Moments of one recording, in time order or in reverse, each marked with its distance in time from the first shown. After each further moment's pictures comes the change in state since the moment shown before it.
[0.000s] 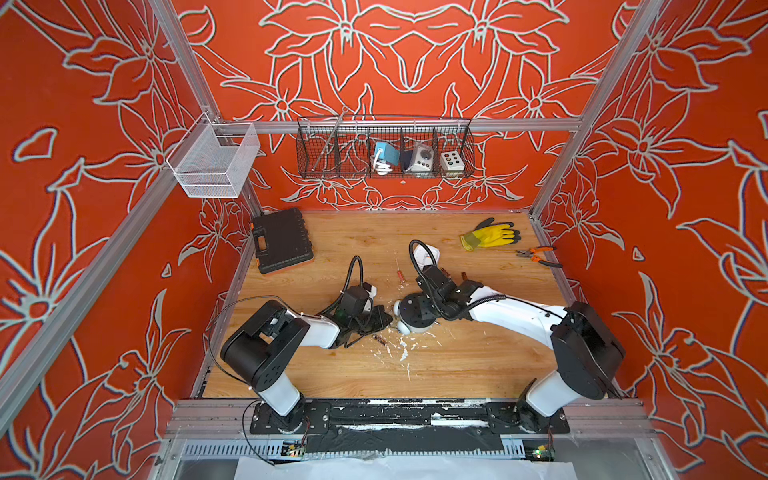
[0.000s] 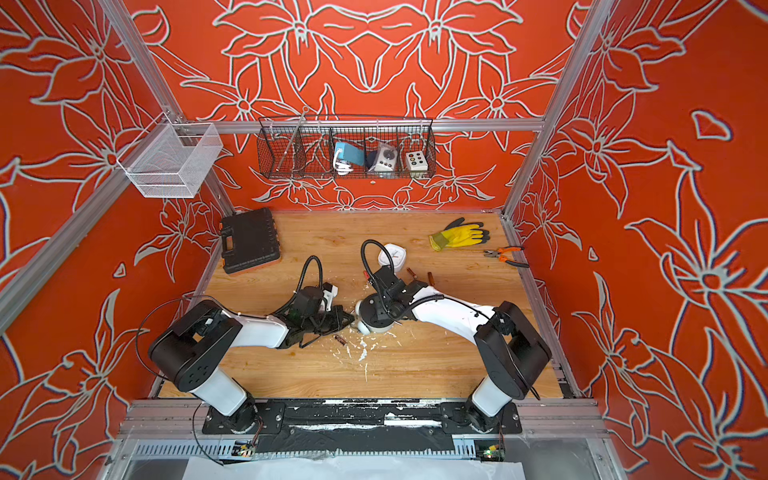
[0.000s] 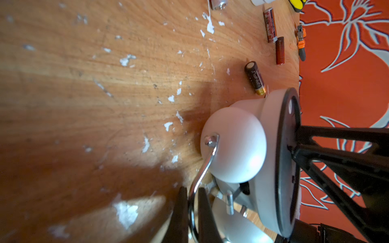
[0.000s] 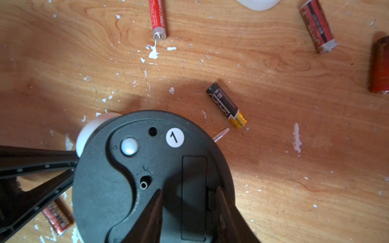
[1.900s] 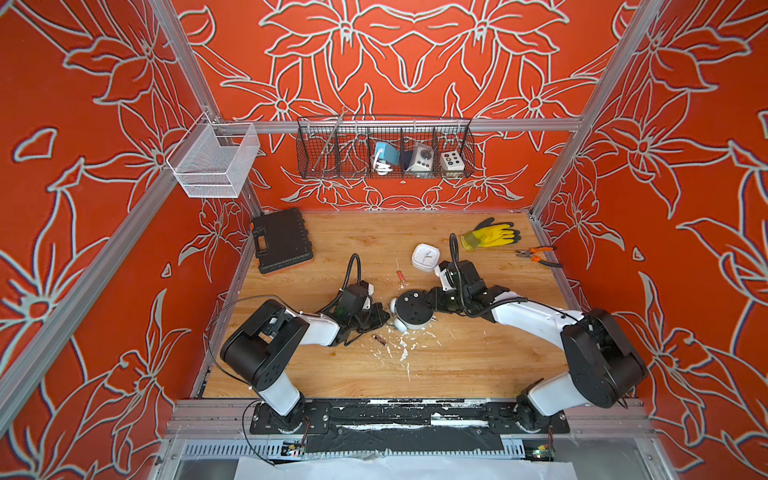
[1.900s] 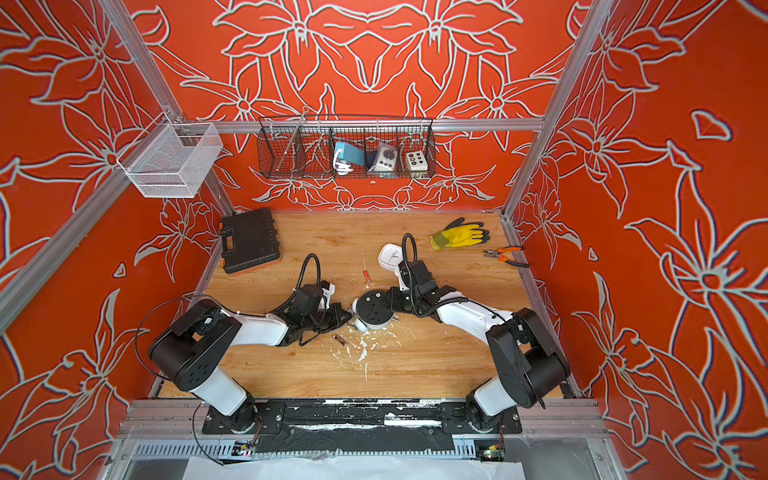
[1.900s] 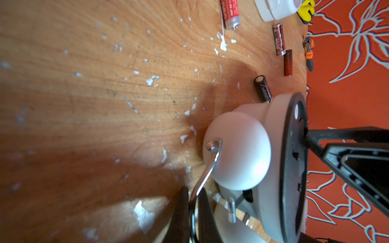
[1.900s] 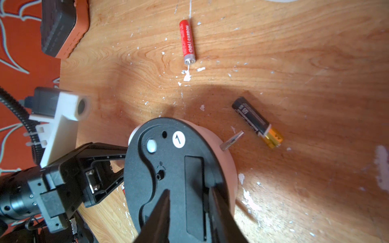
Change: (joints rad) left arm 0.014 0.001 0.019 -0.038 -0.040 0.000; right arm -0.236 -0.105 -0.217 0.378 -0.480 0.069
